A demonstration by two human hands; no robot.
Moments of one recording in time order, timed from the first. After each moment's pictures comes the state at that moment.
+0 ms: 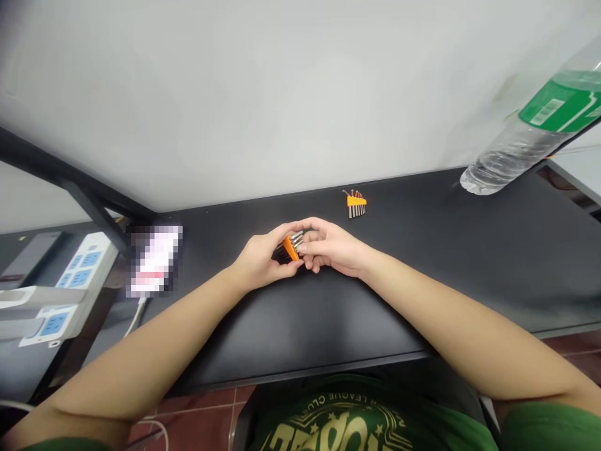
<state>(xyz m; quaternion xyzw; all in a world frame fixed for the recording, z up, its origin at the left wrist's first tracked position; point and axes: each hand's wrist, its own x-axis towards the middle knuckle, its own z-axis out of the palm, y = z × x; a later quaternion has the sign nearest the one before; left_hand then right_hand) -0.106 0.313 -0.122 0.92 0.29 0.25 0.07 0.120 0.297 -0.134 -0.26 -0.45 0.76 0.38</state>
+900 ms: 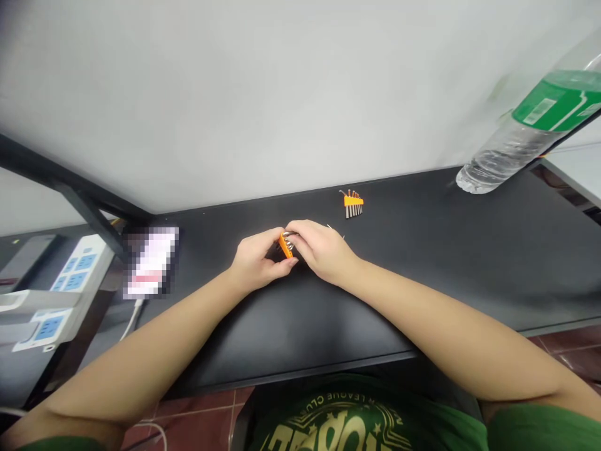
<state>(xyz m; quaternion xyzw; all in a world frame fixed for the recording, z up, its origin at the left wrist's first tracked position) -0.098 0.309 -0.118 0.90 0.30 0.32 0.04 0.107 0.286 -0.133 -0.38 -0.72 0.32 0.48</state>
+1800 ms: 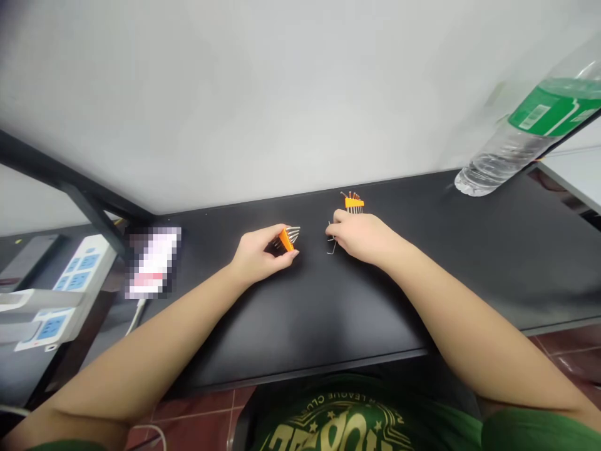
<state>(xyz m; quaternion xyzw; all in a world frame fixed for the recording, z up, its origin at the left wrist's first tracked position) -0.107 0.319 -0.124 0.88 0.34 0.32 0.06 0.176 0.303 -0.114 -0.48 -0.87 0.01 0.04</state>
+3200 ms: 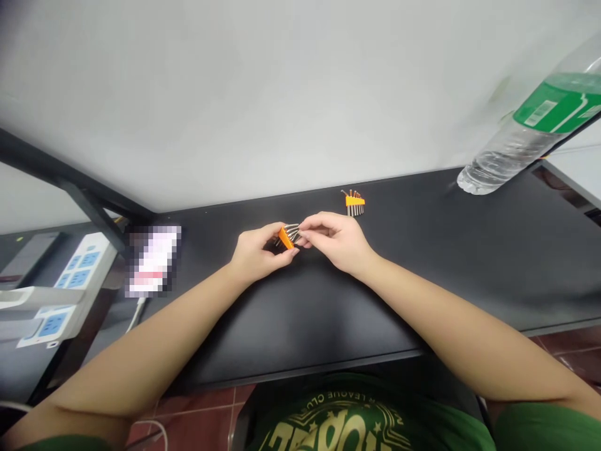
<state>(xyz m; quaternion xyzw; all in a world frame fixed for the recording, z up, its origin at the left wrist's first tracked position) -0.104 0.318 -0.126 0.87 0.35 0.34 0.07 0.120 0.286 -0.125 -0.34 -0.57 0.50 0.56</state>
